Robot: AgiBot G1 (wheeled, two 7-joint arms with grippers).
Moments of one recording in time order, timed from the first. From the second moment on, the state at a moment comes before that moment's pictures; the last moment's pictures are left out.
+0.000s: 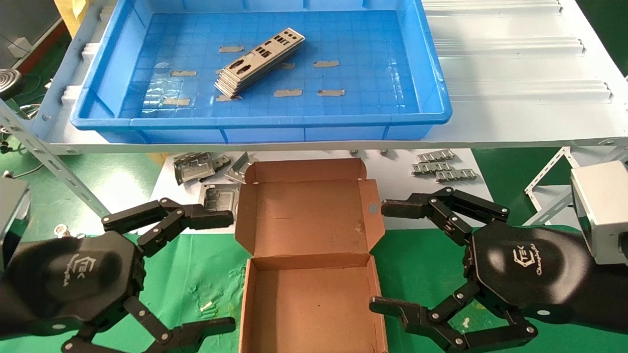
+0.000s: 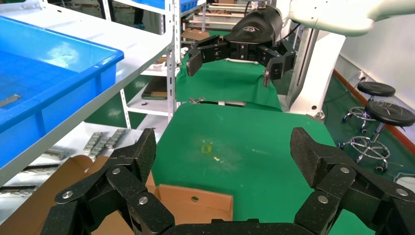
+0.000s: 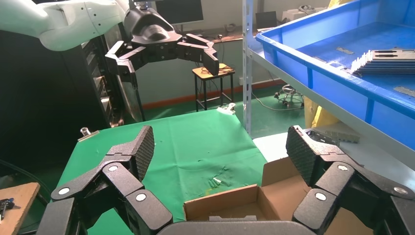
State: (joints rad) left arm -1.08 0.61 0.28 -1.28 0.73 1.50 -0.19; right arm 1.11 -0.53 -0.46 1.24 -0.59 -1.42 0.08
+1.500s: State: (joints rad) left arm -1.08 0.61 0.28 -1.28 0.73 1.50 -0.19; right arm 1.11 -0.53 -0.46 1.24 -0.59 -1.42 0.08
